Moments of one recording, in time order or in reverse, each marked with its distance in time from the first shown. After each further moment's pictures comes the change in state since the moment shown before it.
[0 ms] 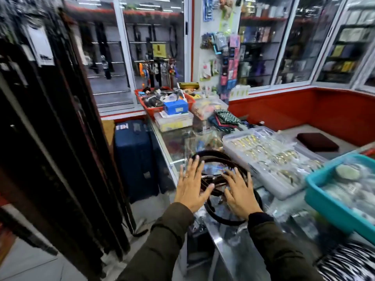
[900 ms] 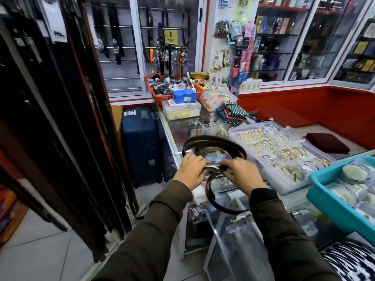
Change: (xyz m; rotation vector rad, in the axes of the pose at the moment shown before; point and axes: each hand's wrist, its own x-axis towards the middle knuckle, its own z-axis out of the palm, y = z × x) left_hand 0.009 -0.003 -0.026 0.165 0.007 0.160; right_hand 0.019 -0.027 -0.056 -0.154 0.029 -0.181
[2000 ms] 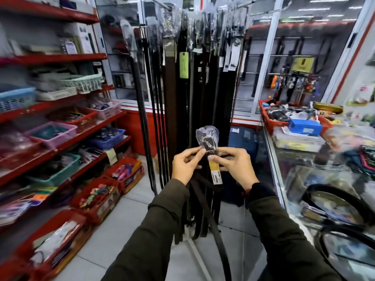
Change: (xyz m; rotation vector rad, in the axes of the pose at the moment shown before) left_hand -0.199 -0.127 -0.186 -0.958 0.888 -0.795; right_hand 0.073 -0.307 -0.013 1.408 -0.243 -0.289
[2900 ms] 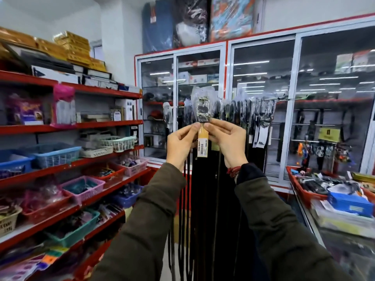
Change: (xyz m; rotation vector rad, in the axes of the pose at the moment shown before) left_hand 0.118 0.228 -0.060 -0.183 0.074 0.325; right_hand 0.131 -0.229 0.101 0.596 -0.027 -0.361
